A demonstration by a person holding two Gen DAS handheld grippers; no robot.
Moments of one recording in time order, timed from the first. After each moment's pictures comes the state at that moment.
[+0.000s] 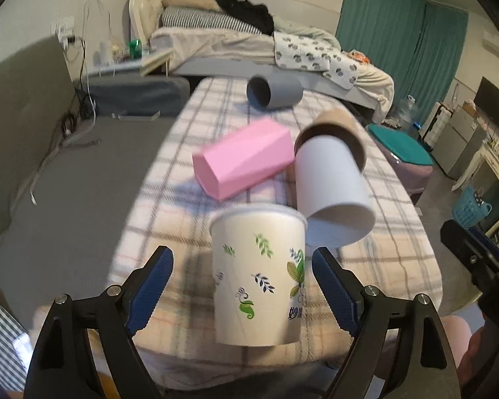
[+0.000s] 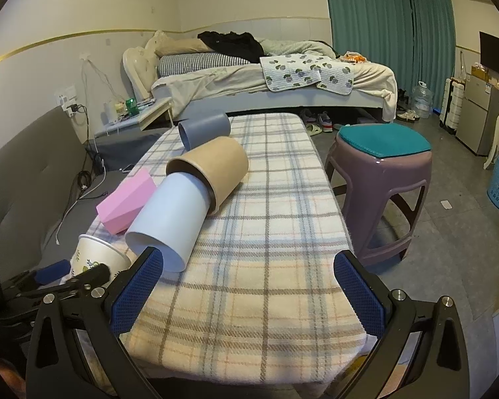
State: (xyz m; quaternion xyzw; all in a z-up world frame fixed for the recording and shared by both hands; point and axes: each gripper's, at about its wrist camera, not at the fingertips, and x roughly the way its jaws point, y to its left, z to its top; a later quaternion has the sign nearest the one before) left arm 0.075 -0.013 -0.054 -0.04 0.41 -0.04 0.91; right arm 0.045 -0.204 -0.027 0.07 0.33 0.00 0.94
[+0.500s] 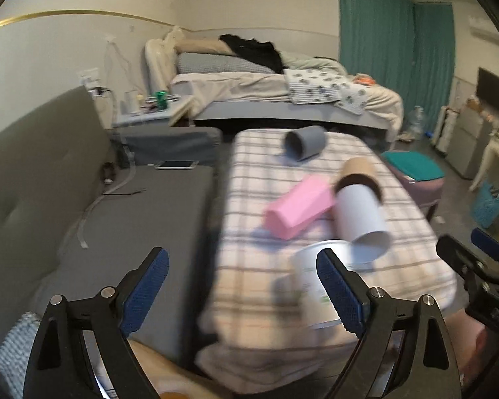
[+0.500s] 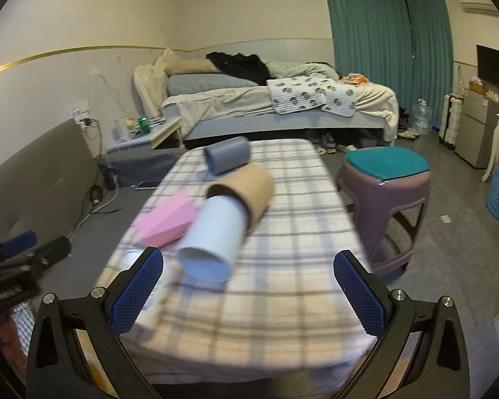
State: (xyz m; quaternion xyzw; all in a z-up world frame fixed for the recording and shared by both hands) left arm 0.037 0.052 0.006 0.01 0.34 0.01 0.94; right arm 0.013 -0.153 0.007 0.07 0.30 0.01 0.95
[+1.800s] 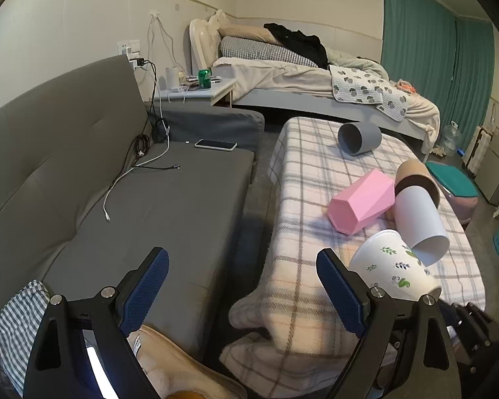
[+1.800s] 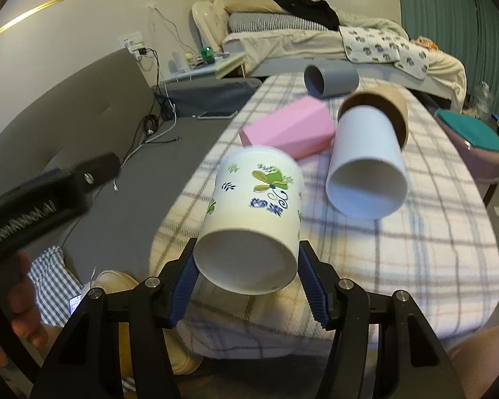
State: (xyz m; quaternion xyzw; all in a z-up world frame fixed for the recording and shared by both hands) left arm 0.053 0.096 -0.028 -0.02 0.36 0.07 0.93; right arm 0.039 -0.039 -0.064 0.04 0.40 0.13 0.91
